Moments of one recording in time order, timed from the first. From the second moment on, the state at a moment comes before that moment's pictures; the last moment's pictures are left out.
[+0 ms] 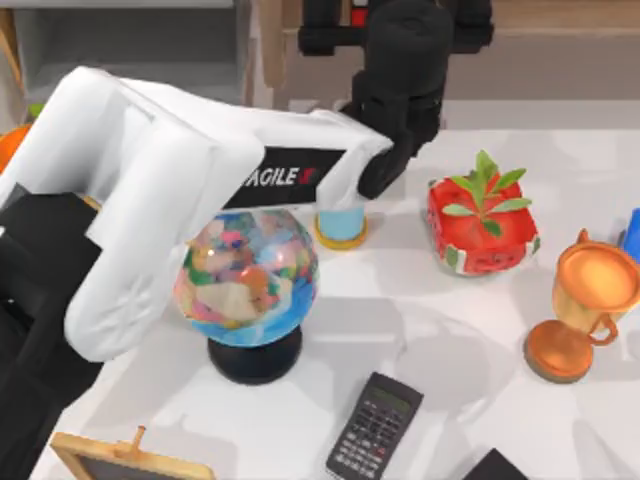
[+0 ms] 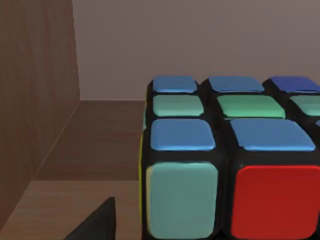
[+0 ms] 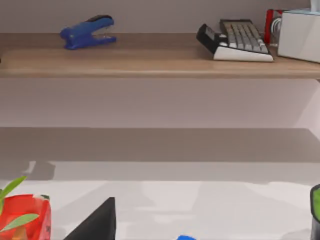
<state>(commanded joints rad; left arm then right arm) -0.72 2.43 1.74 0.70 -0.67 0.01 0.00 0.00 0.00 0.00 0.00 0.00</state>
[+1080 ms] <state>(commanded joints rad) -0.71 2.45 1.76 0.70 -0.66 0.01 0.00 0.00 0.00 0.00 0.00 0.00</state>
